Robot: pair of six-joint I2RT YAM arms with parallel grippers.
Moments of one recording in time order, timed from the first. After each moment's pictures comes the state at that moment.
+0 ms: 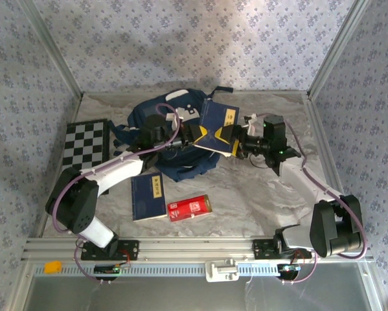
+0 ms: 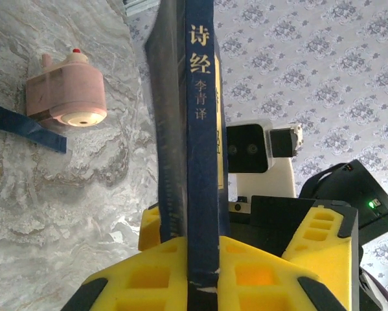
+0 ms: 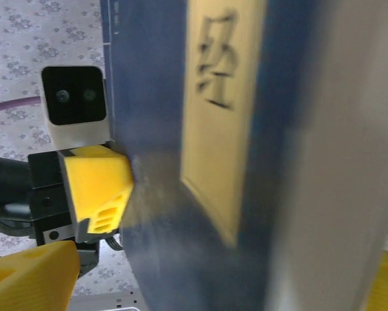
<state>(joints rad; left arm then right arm) -0.60 1.56 0.97 0.44 0.60 -1.20 0.24 1.32 0.84 0.07 -0.92 0.98</state>
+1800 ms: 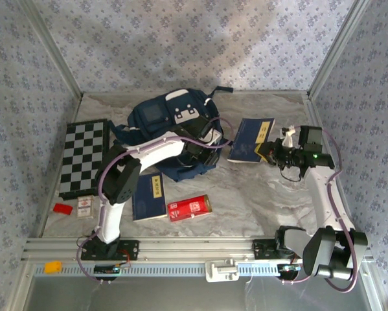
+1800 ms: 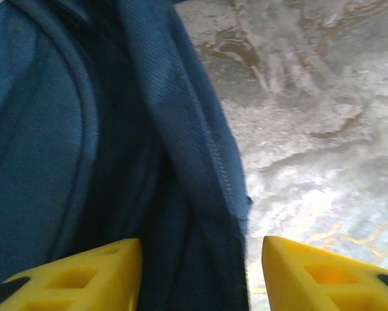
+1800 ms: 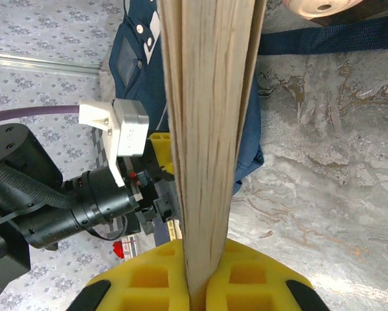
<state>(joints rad) -0.78 2.03 1.59 -0.62 0.09 -0.06 -0.12 1.11 0.89 -0.64 -0.81 0.58</state>
